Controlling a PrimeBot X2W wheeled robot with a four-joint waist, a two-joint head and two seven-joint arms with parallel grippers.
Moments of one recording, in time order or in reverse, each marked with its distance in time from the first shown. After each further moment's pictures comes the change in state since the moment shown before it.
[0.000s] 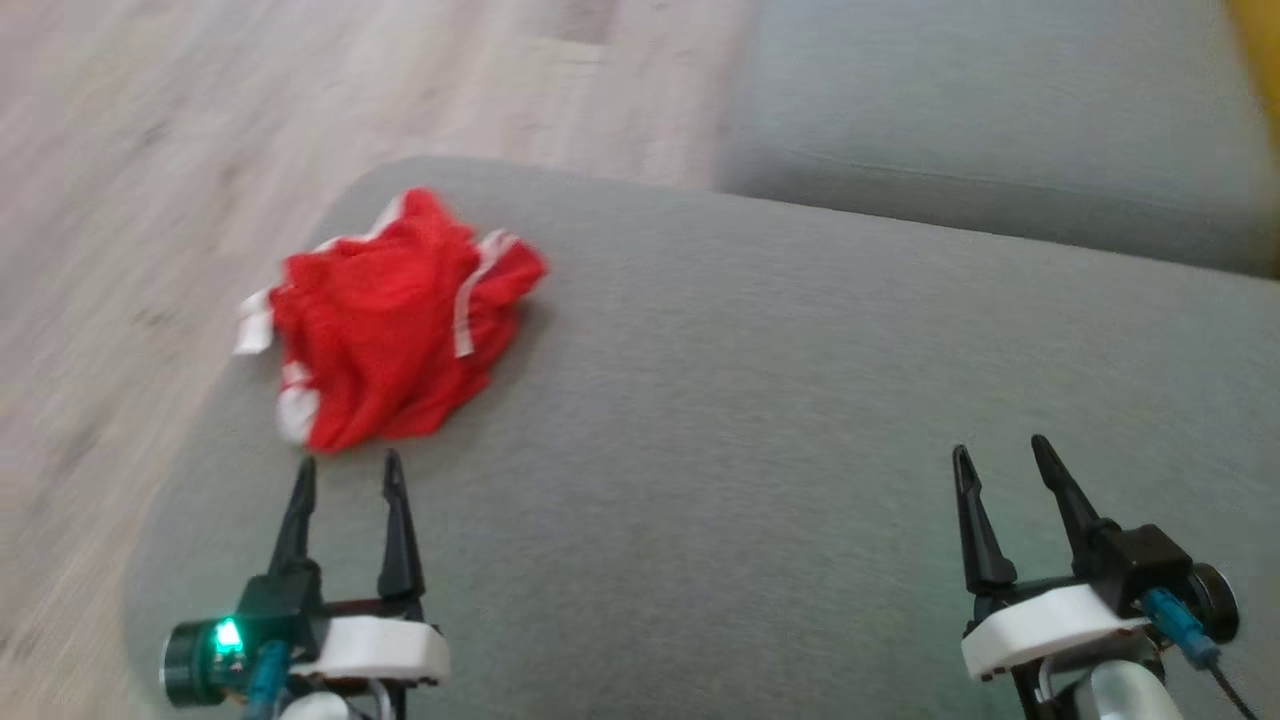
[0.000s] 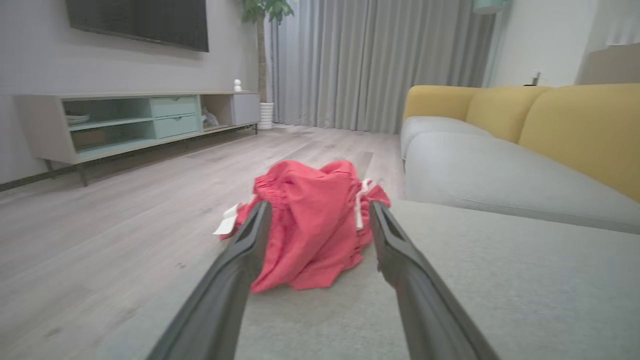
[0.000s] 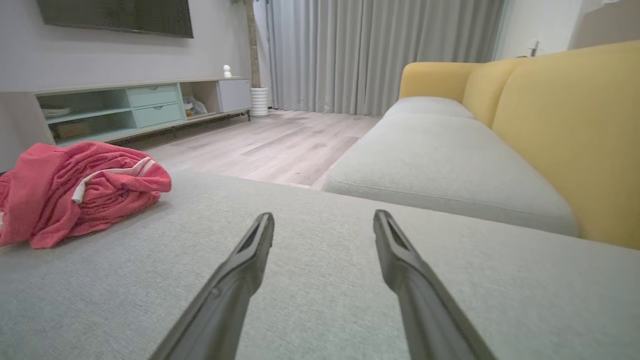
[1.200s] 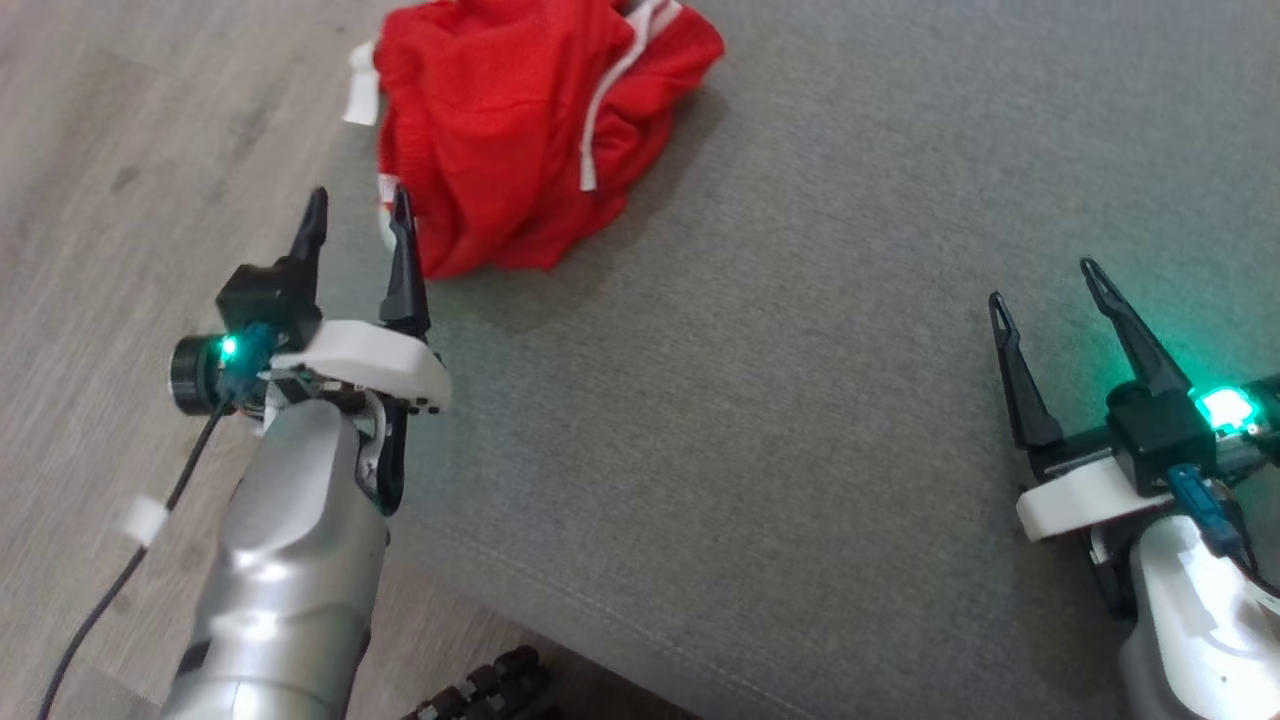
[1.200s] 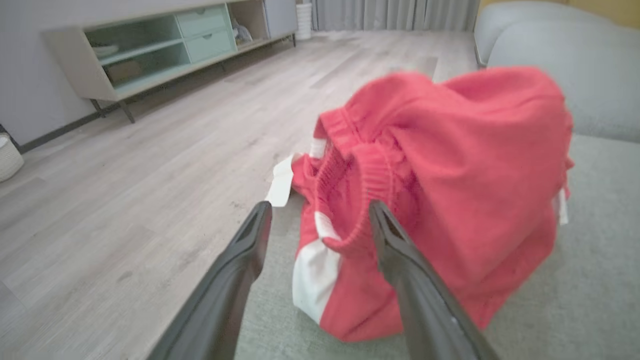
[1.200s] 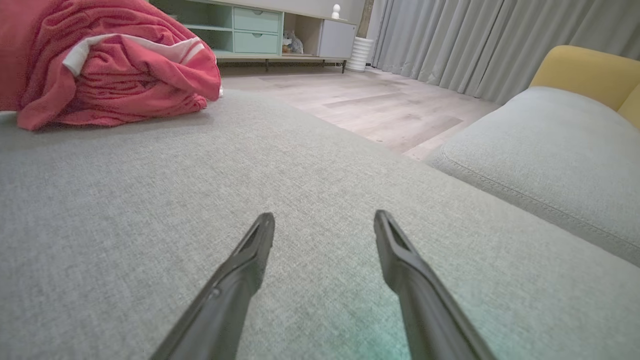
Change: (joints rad) left arm -0.625 -0.028 0.042 0.527 -0.040 -0.146 -0.007; right arm -0.191 -0.132 0.013 -0.090 -0.248 0.000 0.000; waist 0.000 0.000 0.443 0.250
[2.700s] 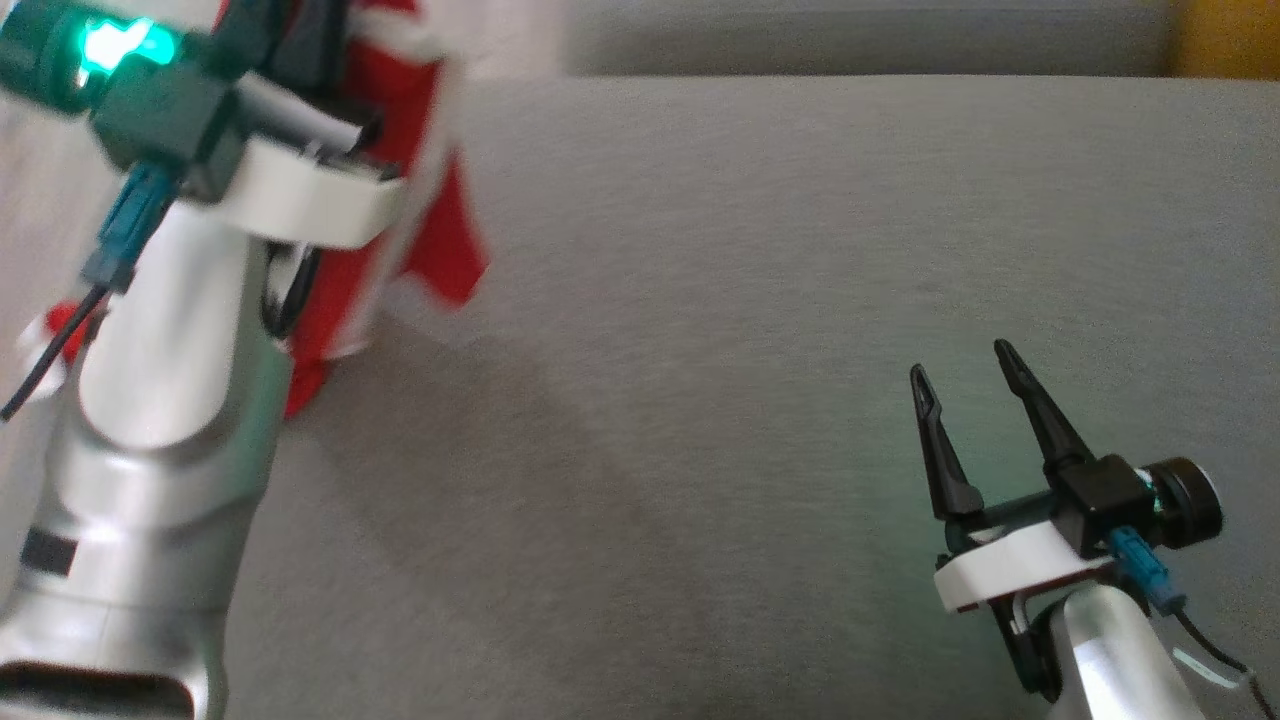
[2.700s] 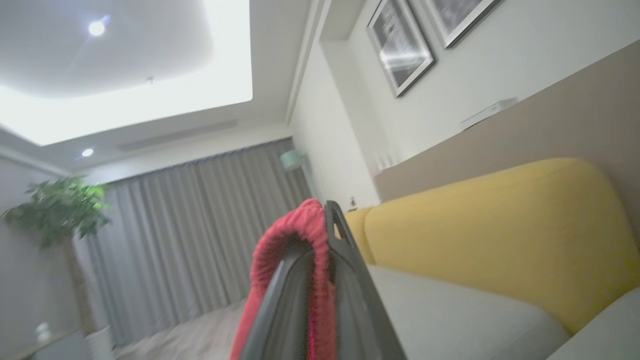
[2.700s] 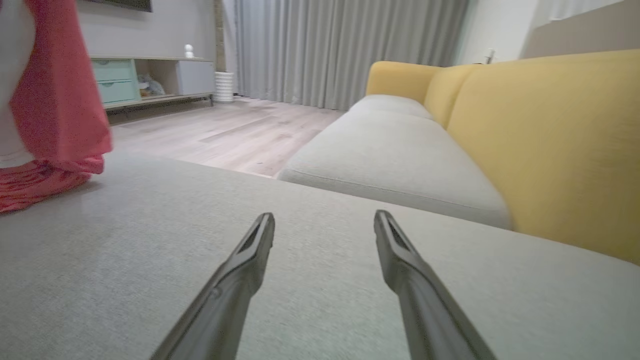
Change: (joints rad) left arm -0.153 0.189 -0.168 -0.470 0.094 -0.099 -0.001; right arm 0.083 0.113 0.059 0.014 0.130 0.001 -0.009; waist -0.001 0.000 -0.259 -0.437
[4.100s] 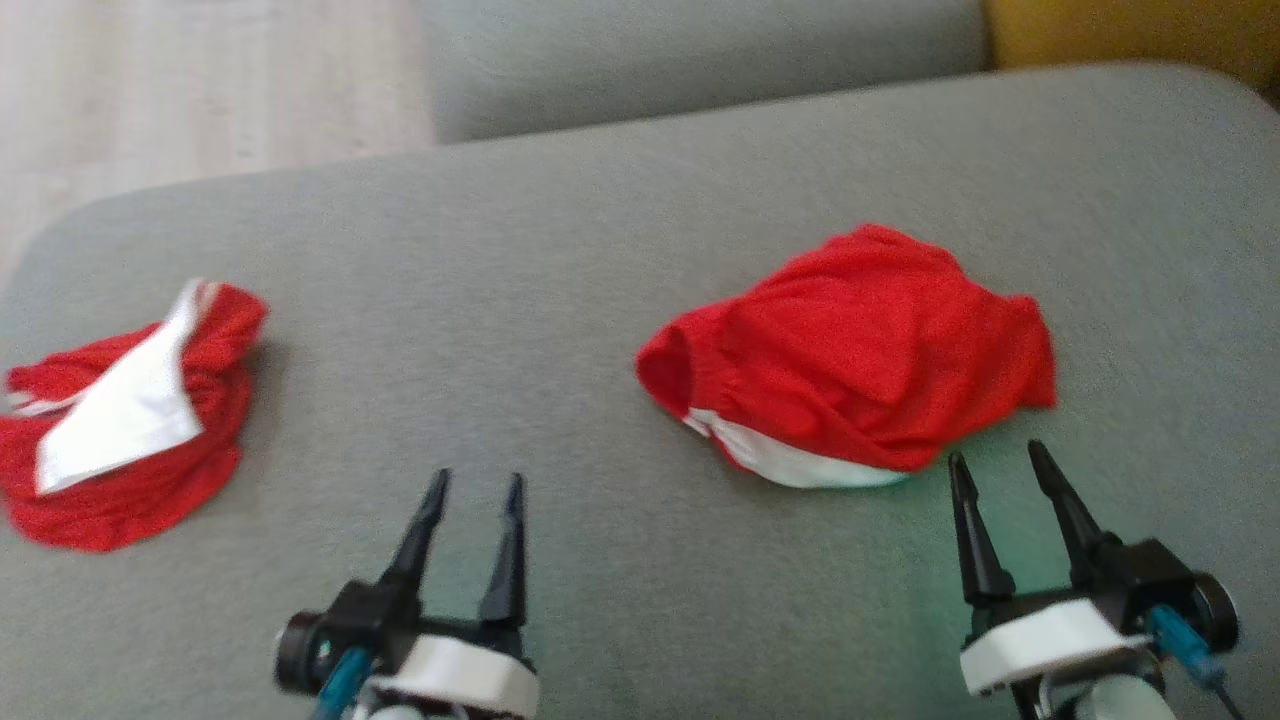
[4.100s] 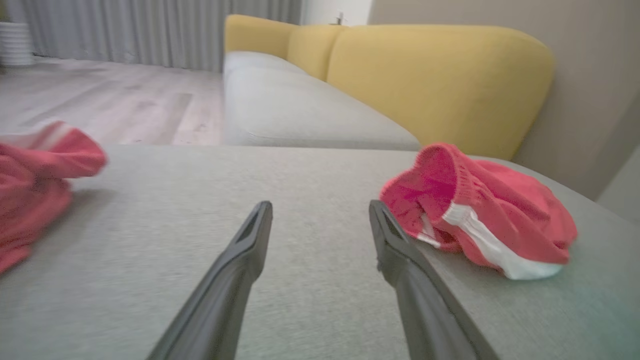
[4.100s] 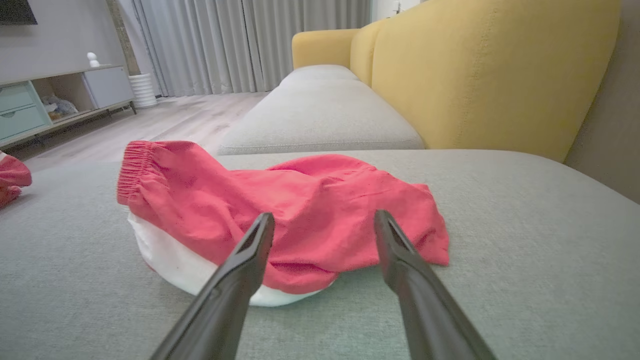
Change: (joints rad) left arm 0.735 -0.156 -0.107 0.014 -0.209 0.152 0.001; right arm 0.132 0.013 -0.049 0.027 0.128 0.000 0.000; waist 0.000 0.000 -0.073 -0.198
